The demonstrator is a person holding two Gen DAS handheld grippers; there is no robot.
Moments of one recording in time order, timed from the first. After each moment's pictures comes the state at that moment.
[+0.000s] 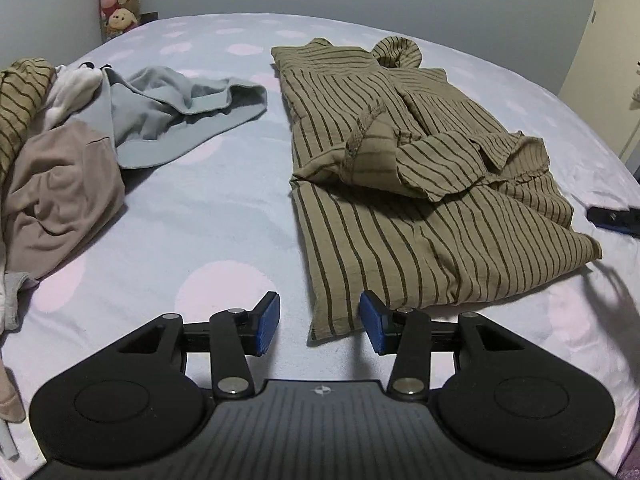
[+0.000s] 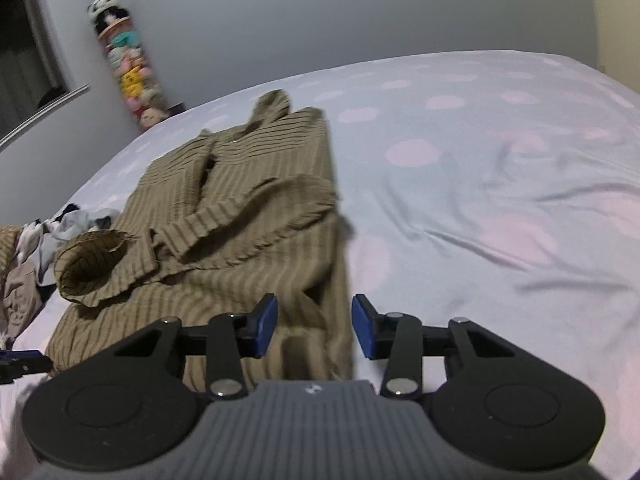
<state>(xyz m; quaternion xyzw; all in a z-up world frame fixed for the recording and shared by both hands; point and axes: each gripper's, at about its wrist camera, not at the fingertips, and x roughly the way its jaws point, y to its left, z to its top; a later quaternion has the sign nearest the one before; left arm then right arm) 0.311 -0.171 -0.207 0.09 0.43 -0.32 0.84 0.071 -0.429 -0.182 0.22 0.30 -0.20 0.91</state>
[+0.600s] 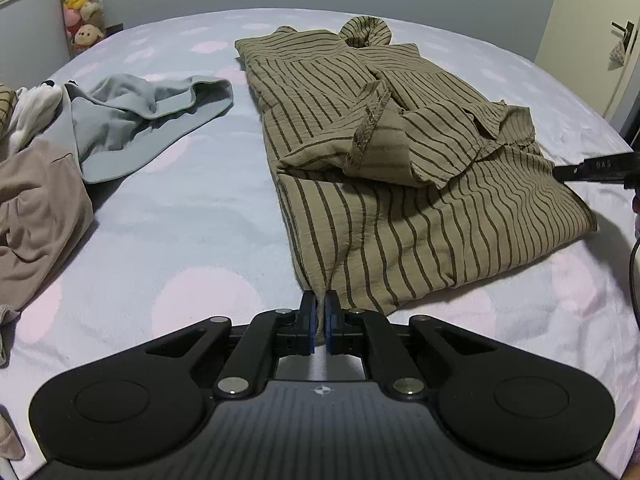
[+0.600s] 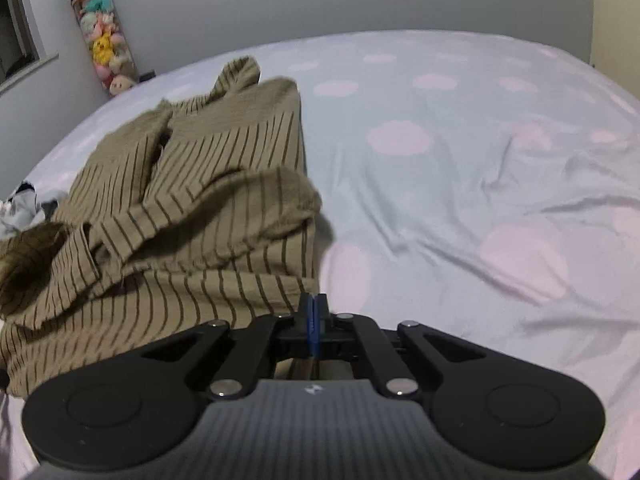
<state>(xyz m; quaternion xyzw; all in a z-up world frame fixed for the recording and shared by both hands) 0.313 -0.181 -0.217 0.14 0.42 -0.35 0.82 0.100 -0.453 -0.197 0.20 0.35 -0.25 0.88</state>
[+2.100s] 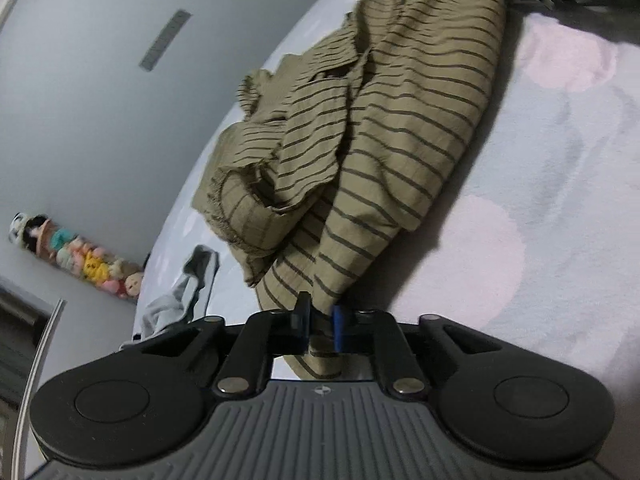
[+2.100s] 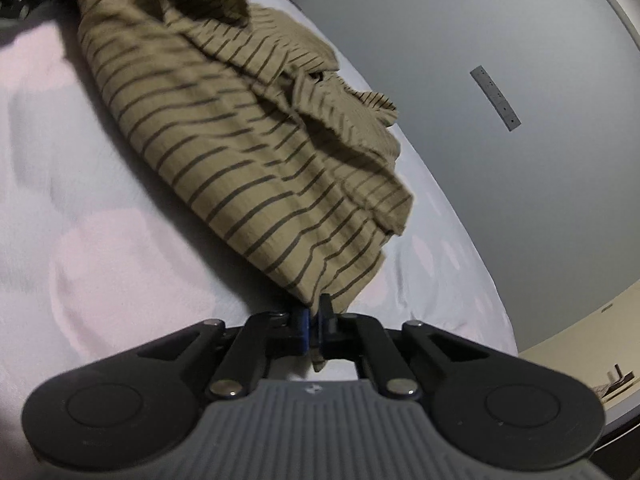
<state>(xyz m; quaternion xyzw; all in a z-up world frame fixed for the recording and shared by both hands) 0.220 -0.257 -0.253 0.55 0.13 -0.34 0.75 0.097 -0.331 -0.237 -0.33 0.38 -0.19 0.84</state>
